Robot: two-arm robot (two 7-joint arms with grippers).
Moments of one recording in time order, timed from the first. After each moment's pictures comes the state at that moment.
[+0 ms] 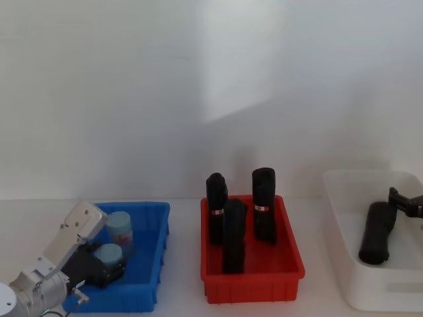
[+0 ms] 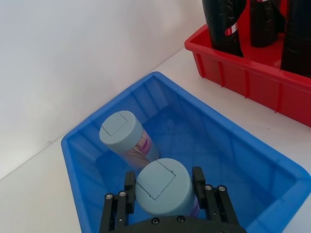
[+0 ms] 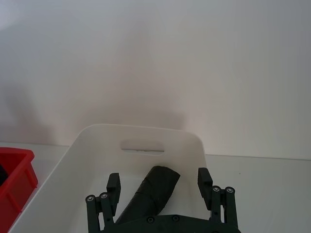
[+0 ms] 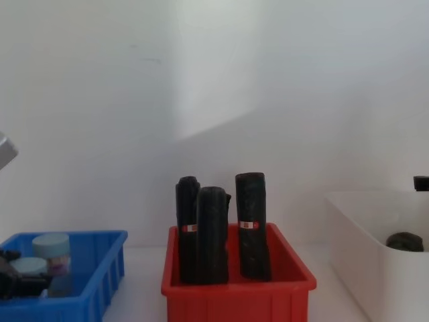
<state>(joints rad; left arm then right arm) -0.30 0.54 0.24 -1.36 -0.12 0.29 -0.36 0.47 0.29 -0.16 -1.23 0.25 0.29 0.08</state>
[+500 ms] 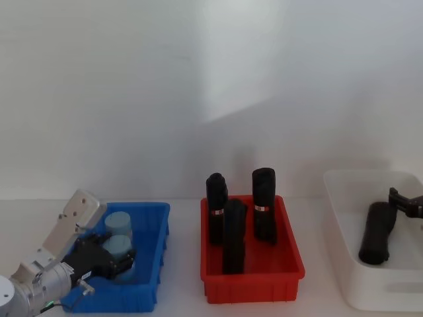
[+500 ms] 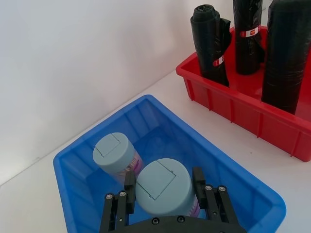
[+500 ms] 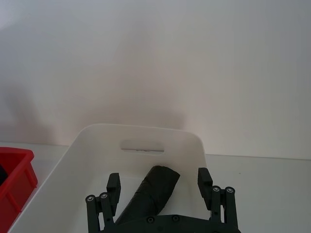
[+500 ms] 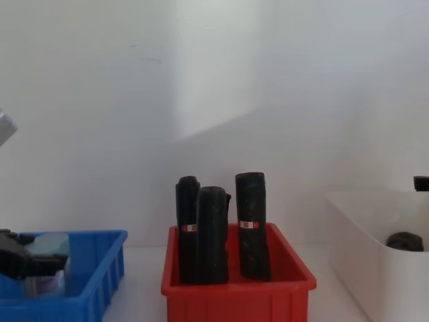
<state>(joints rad) -0.30 0.54 0.23 -1.38 -0.19 0.28 -0.39 0.47 0.29 -0.16 -1.23 0.25 0.29 0.08</state>
